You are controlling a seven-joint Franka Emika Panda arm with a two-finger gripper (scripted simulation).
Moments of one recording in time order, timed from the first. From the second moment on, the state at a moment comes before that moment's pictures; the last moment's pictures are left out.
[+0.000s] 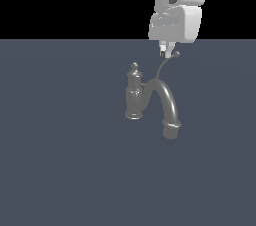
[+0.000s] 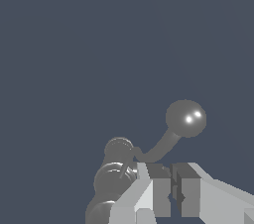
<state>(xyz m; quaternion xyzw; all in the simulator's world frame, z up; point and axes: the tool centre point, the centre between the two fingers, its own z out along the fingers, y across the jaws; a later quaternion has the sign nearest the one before) 0.015 -0.114 0.244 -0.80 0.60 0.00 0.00</state>
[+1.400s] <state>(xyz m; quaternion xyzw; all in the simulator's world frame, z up) 0.083 -0.105 0.244 -0.79 0.61 0.01 0.00</state>
